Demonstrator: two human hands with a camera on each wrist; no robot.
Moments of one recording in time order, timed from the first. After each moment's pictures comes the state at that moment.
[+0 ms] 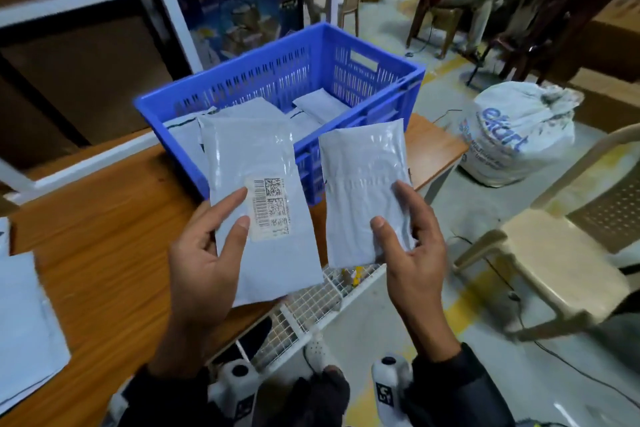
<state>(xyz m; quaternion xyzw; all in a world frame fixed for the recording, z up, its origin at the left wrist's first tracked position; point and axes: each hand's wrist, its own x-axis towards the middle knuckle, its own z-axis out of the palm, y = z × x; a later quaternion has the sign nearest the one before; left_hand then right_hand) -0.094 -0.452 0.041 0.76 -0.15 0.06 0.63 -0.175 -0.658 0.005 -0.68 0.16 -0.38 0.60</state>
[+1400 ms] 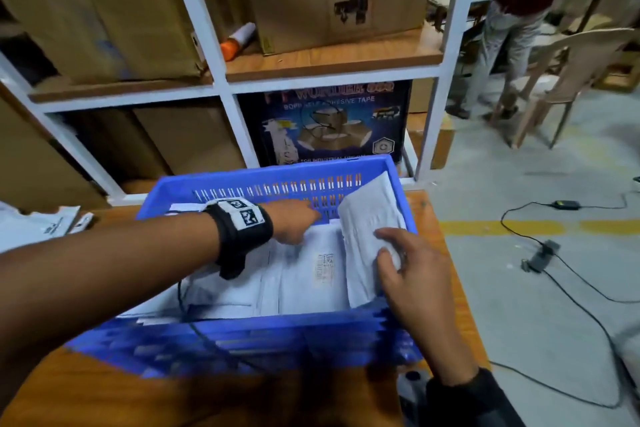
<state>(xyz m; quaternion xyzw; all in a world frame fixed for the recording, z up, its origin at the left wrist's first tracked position) 0.268 -0.720 0.053 0.95 -0.16 -0.23 -0.14 0.174 -0.951 0.027 -0.86 -0.12 -0.18 0.46</state>
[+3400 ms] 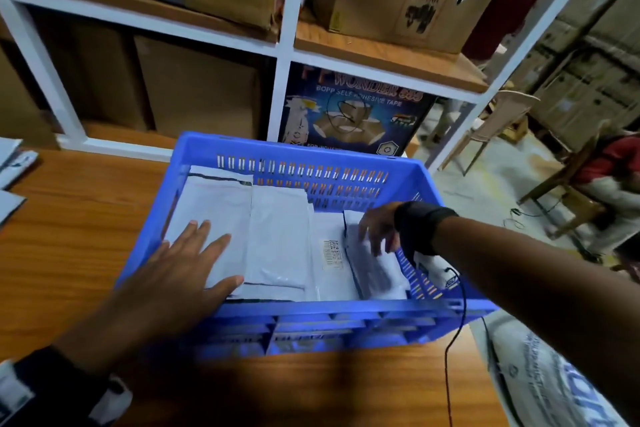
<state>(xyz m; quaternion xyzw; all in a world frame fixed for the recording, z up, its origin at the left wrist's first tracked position) 0.069 -0.524 0.030 0.98 0.02 -0.15 0.11 0.312 -0.828 0.015 -0.92 -0.06 0.39 -0.04</state>
